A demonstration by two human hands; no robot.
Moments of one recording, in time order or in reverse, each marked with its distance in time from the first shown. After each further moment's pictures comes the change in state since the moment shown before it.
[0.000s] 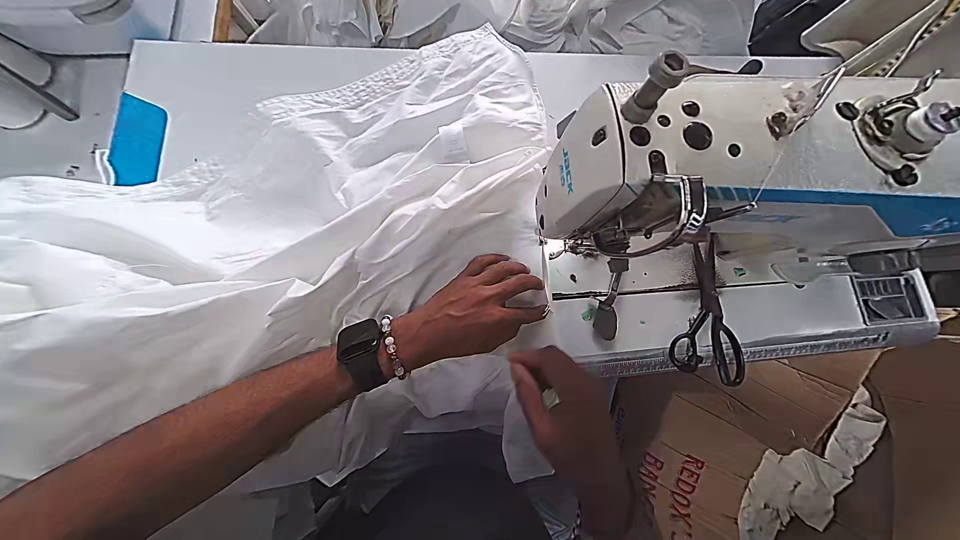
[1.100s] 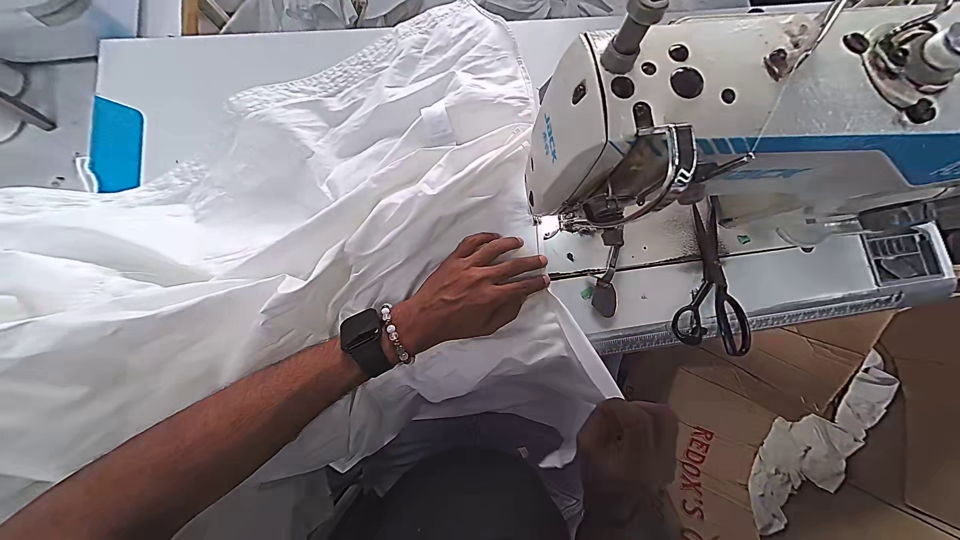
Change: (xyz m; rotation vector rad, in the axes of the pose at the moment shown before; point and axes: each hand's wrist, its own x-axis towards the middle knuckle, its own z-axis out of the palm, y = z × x) left_hand 0.001 0.000 0.002 0.089 0.023 -0.041; right_hand -0.078 0.032 0.009 -0.563 0.647 0.095
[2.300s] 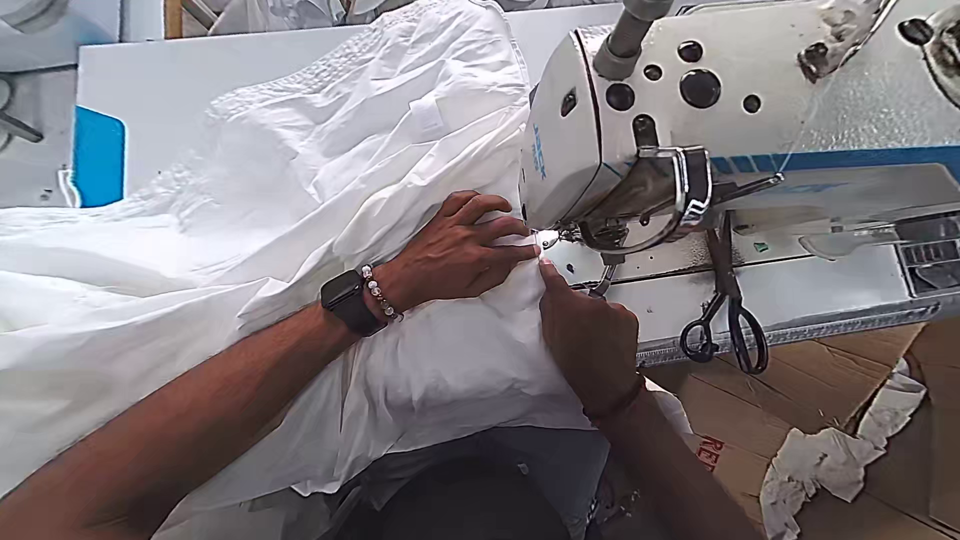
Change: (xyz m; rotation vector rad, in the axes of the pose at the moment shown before) left_hand 0.028 -0.058 -0.011 0.070 0.009 0.074; right_hand 0.128 -0.026 0.069 -0.261 -0.393 -0.284
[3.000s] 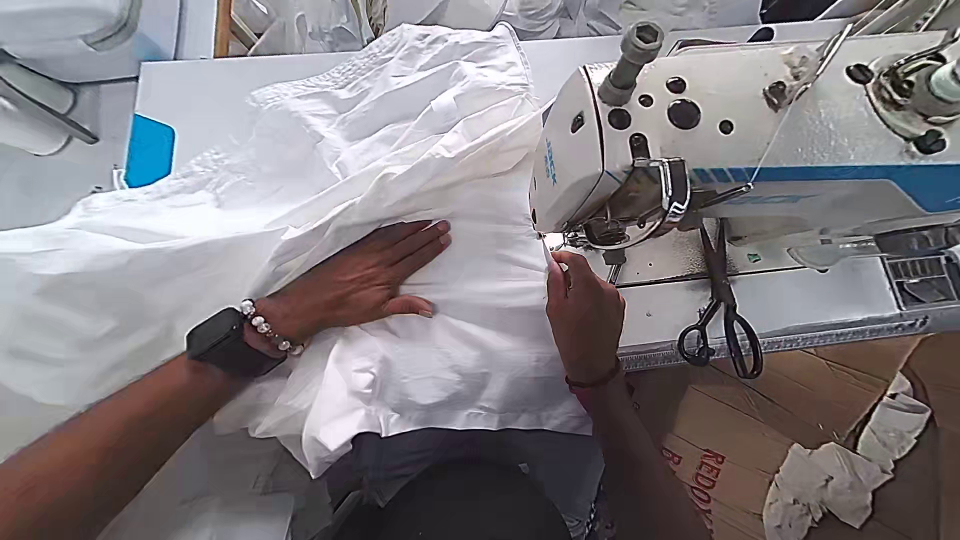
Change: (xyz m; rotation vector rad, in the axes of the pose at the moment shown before) left_hand -0.105 -0.011 -0.060 0.074 -0.347 -0.217; right_hand 0.018 -0.013 0.009 0.290 0.075 0.275
